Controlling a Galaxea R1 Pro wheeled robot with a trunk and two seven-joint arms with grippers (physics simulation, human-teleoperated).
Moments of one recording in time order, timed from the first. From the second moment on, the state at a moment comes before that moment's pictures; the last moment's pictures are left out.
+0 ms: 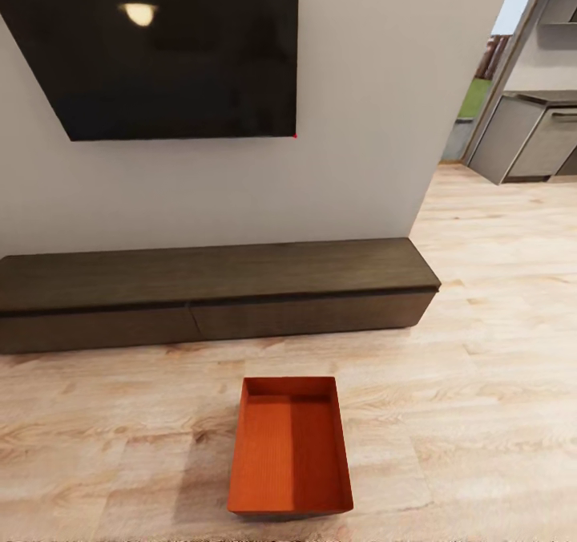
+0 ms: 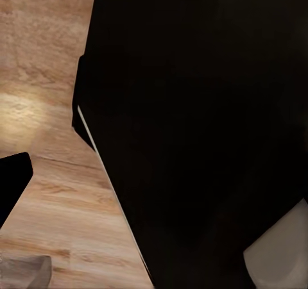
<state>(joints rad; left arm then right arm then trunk) 0.00 -0.01 0.13 -0.11 0.19 -0.03 0.00 -0.14 -0.03 0.64 0.03 -0.49 -0.17 -0.03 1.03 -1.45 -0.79</state>
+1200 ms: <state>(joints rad) 0.00 -0.01 0.13 -0.11 0.19 -0.03 0.00 -0.14 -0.03 0.64 0.03 -0.49 -0.17 -0.03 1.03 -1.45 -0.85</state>
